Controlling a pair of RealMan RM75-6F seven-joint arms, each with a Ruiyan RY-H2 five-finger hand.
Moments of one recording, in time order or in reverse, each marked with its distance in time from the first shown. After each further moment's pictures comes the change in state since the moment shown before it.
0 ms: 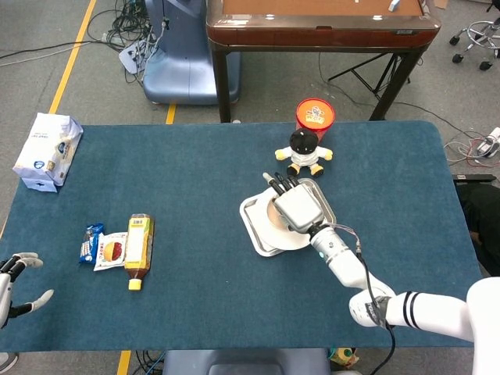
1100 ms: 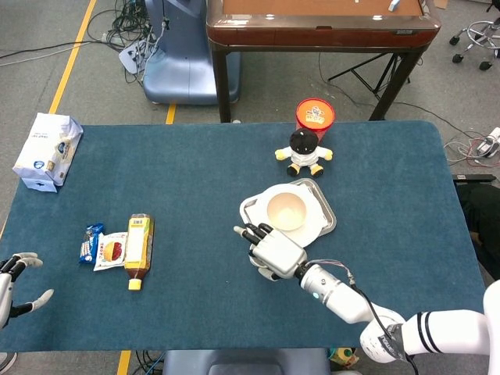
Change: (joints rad) left arm 0.000 -0.011 -0.004 0.006 -0.007 0.000 0.023; right arm -0.003 0.083 -0.109 -0.291 -0.126 -0.074 0.093
